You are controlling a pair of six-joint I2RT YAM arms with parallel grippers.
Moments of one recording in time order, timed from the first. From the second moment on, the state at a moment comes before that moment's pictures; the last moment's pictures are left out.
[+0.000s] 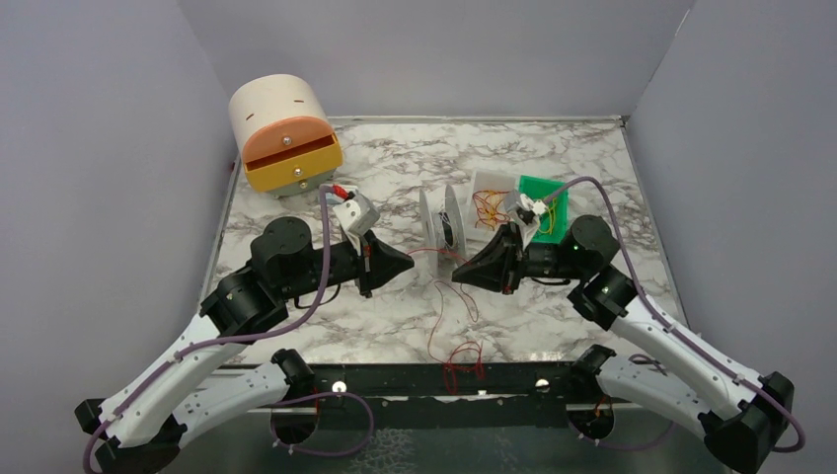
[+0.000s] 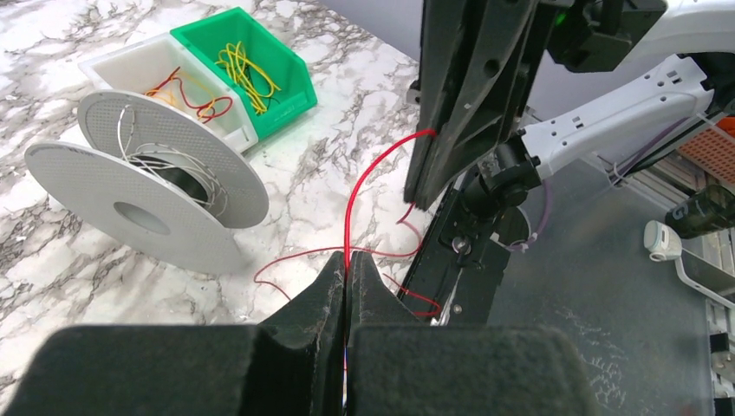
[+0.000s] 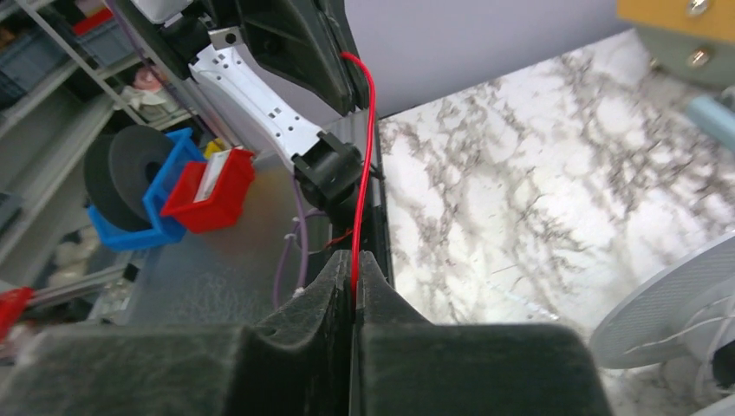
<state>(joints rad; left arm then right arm) -0.85 0.74 1.04 -0.45 0.32 -0.25 0.69 0.88 0.71 0.21 -0.84 0.39</state>
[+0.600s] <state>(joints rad) -0.85 0.73 1.02 -0.44 0.35 -0.28 0.70 0.76 0.68 0.20 -0.71 0.39</state>
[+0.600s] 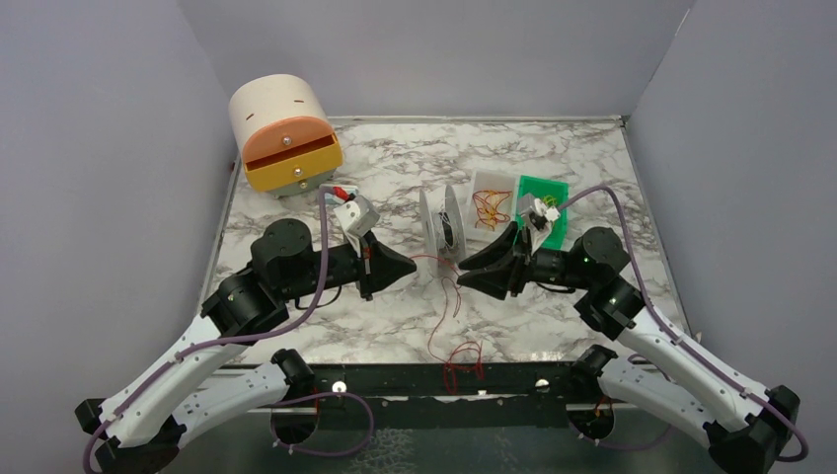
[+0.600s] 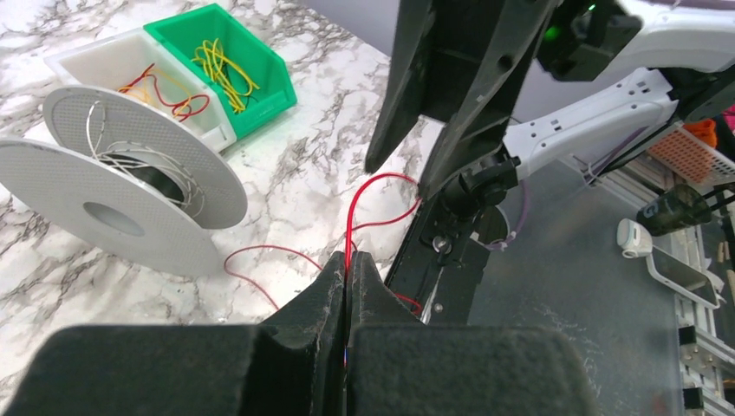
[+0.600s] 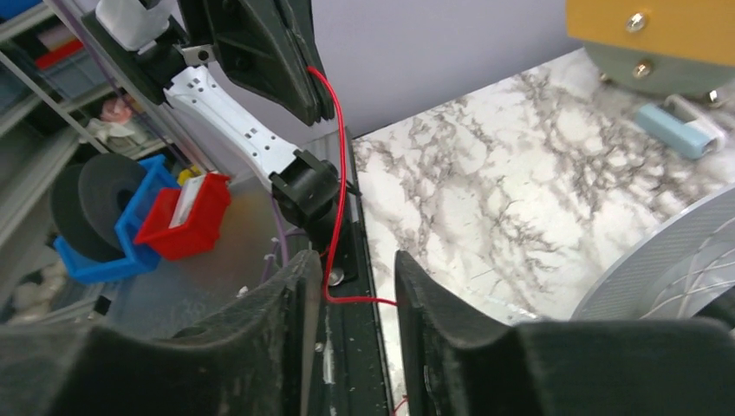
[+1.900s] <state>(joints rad) -0.85 0.74 1.06 -0.34 0.40 -0.37 0.70 0.91 0.52 0.55 -0.74 0.39</state>
